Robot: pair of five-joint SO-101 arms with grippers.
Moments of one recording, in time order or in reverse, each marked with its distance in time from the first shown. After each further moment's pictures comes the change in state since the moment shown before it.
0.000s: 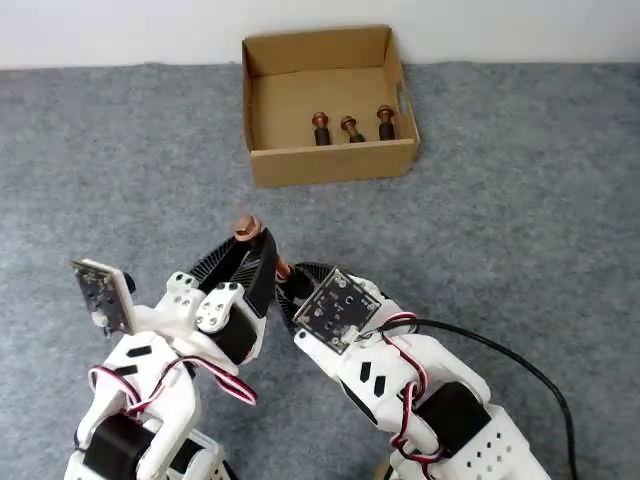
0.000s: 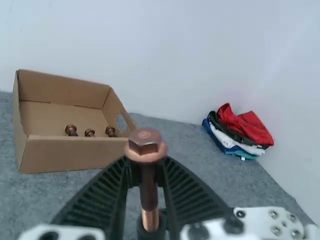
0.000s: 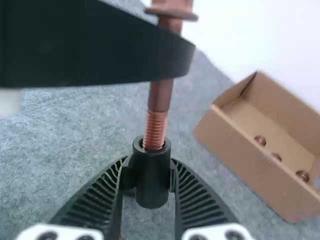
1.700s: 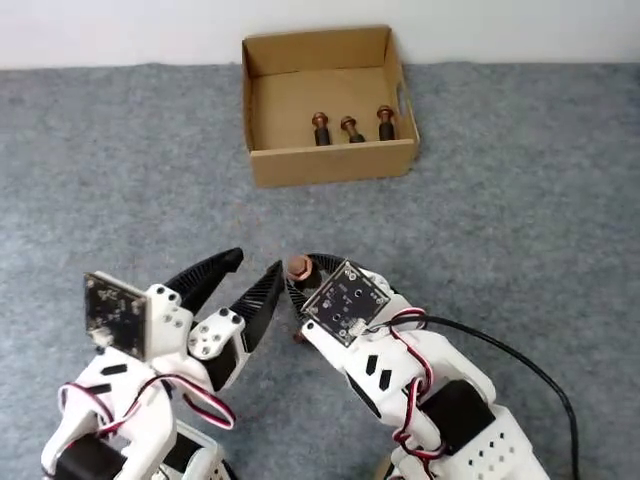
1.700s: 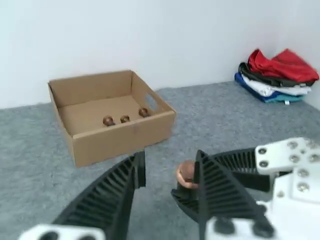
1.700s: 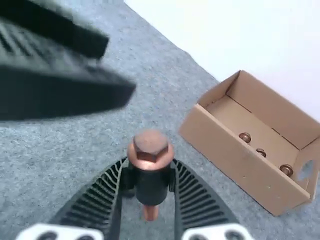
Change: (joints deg) left arm -1.7 0.5 -12.3 19.2 -18.5; right arm 3.3 0.0 -0.6 0.0 0.4
